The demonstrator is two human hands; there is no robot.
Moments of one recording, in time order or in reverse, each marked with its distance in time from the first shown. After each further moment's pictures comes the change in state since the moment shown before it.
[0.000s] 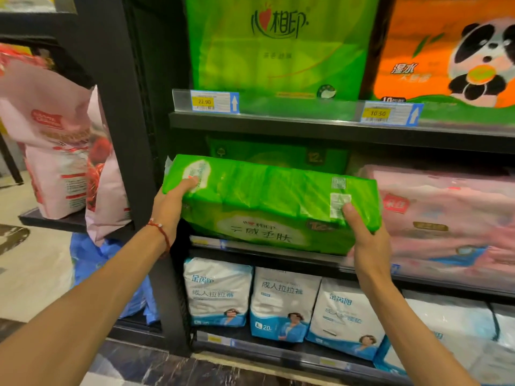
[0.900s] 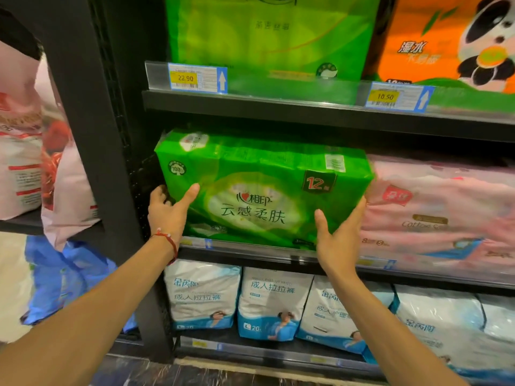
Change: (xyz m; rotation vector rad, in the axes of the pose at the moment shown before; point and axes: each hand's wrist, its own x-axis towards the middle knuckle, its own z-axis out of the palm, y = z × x) left_hand 0.031 -0.075 0.010 0.220 0.117 0.142; right_hand 0.016 0.054 0.042 -0.485 0.171 -0.019
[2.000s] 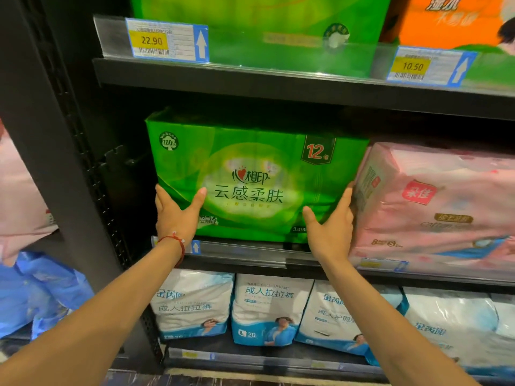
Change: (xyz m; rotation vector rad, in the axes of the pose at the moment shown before) left_hand 0.011 -0.030 0.048 0.447 -0.067 -0.060; right_hand 0.039 0.027 0.042 -0.218 -0.051 0.155
